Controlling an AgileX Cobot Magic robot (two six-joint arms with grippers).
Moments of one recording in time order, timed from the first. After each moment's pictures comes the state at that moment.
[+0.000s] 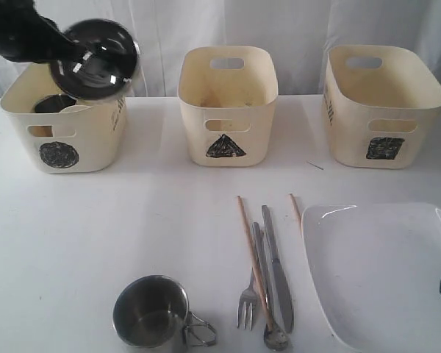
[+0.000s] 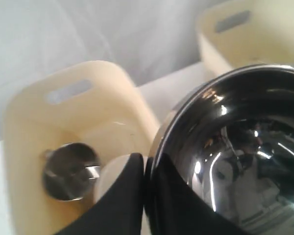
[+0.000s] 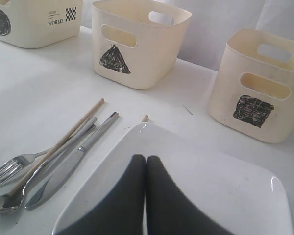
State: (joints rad) left arm -0.17 1.57 -1.31 -0.45 0.33 0.64; right arm 0.30 0.01 -0.01 -0.16 0.30 0.02
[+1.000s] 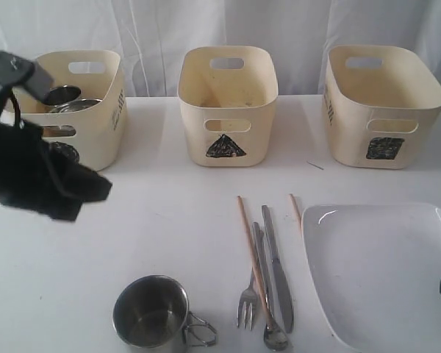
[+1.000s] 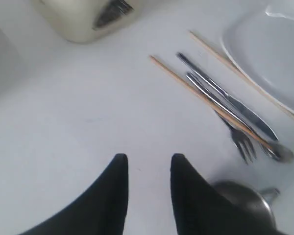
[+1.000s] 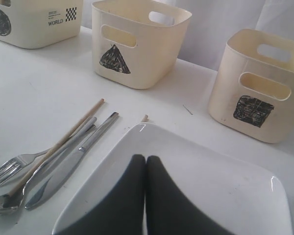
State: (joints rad) left arm -0.35 1.15 -0.77 -0.78 0.61 0.88; right arm 0.30 0.01 -0.01 -0.16 0.30 0.02
